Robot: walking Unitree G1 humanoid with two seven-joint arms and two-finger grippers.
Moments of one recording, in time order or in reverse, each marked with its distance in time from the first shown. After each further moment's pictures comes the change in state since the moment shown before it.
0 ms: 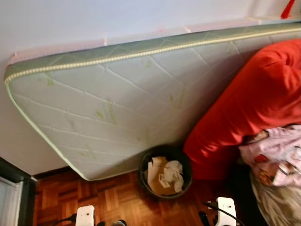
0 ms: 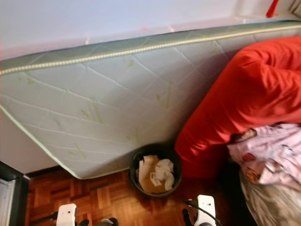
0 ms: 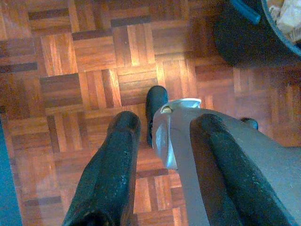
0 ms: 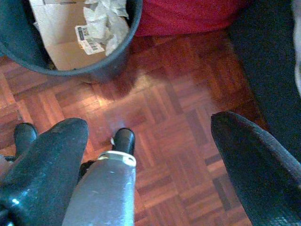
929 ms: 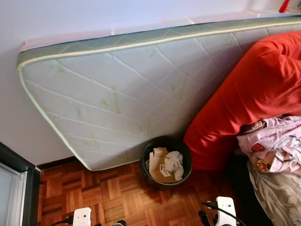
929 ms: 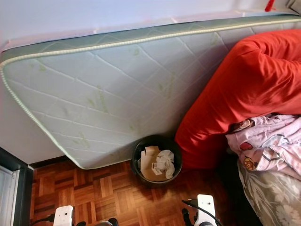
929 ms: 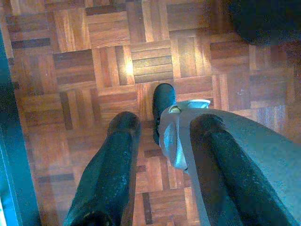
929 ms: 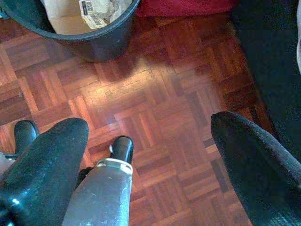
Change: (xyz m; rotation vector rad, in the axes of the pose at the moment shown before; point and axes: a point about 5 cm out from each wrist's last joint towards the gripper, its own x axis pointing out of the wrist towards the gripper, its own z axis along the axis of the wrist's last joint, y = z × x) left arm -0.001 0.002 -0.003 -0.009 0.002 0.014; right arm 0.000 -0.001 0.001 -0.025 0.004 0.018
